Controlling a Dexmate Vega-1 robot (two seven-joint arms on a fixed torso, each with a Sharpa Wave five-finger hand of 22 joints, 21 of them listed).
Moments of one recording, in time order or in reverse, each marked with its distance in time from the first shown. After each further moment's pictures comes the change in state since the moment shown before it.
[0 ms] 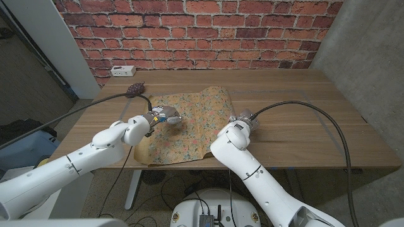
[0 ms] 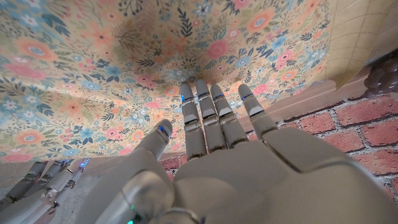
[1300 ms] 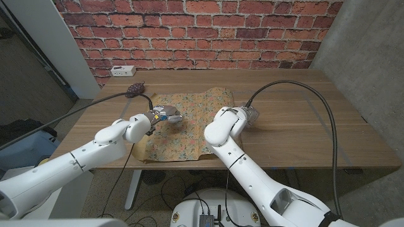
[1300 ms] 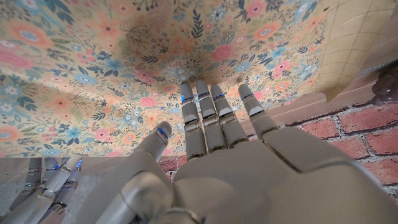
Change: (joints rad) left arm -0.044 -0.026 0.020 0.054 -0.024 -0.028 -0.010; left_hand -0.017 -0.009 -0.001 0.021 0.000 0.000 0.000 -0.004 0.000 0.000 0.000 -0.006 0.000 0.000 0.000 -0.006 0.002 0.000 0.000 -0.004 0.000; right arm 0.113 0.141 0.043 0.310 -0.951 0.068 0.934; right_hand 0.055 -0.006 -0.349 0.169 0.128 0.026 -0.007 0.161 0.187 -0.118 0.002 0.301 0.245 0.091 -0.014 0.122 0.307 0.049 -0.063 0.189 0.019
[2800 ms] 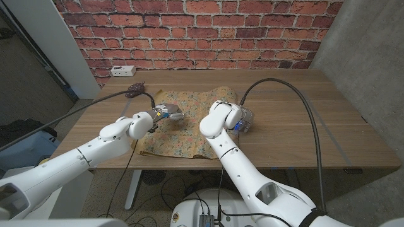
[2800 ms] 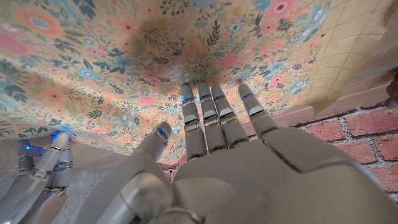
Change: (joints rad) left arm -0.058 -0.041 0.036 0.067 -0.017 -0.029 -0.003; left_hand -0.008 0.000 0.003 -0.003 0.000 0.000 0.000 -0.004 0.000 0.002 0.002 -0.008 -0.007 0.000 0.000 -0.005 0.000 0.005 -0.005 -0.008 0.000; right arm 0.006 0.089 0.068 0.097 -0.070 0.100 0.046; right_hand 0.129 0.136 0.022 -0.069 0.000 0.222 -0.003 0.022 -0.015 0.133 -0.009 0.101 0.069 0.021 -0.003 0.378 0.125 0.008 -0.003 0.097 0.003
